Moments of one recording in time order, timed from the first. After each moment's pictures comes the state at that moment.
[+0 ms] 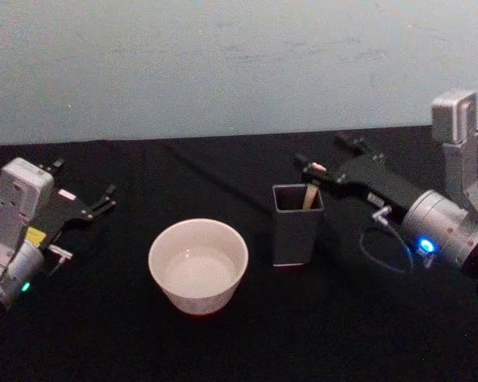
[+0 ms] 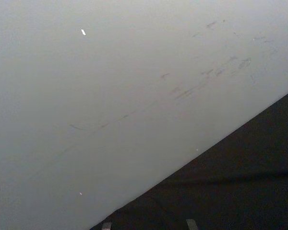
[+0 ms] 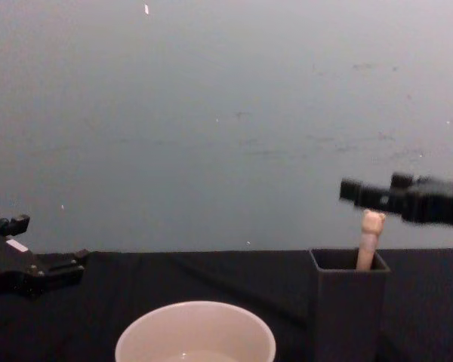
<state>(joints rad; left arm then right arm) -0.20 0.60 0.45 -1.41 -0.25 -0.12 0.03 0.22 0.47 -0.35 -1.56 0.55 0.10 0.35</state>
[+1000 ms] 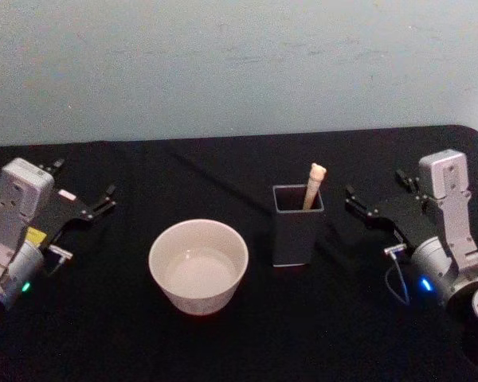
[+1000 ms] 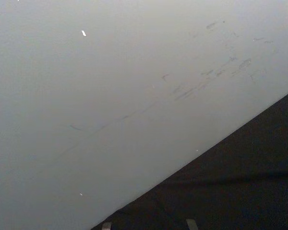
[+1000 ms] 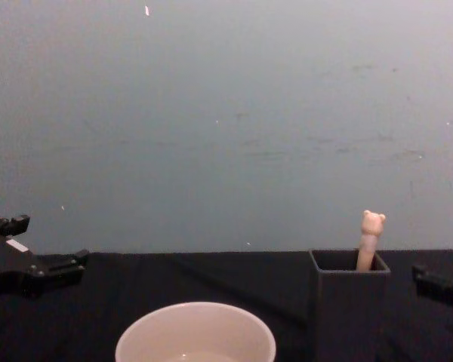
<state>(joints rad) -0.20 0.60 0.45 -1.41 -0.25 -0.12 0.03 0.13 0.35 -0.29 -1.44 0.21 0.00 0.00</state>
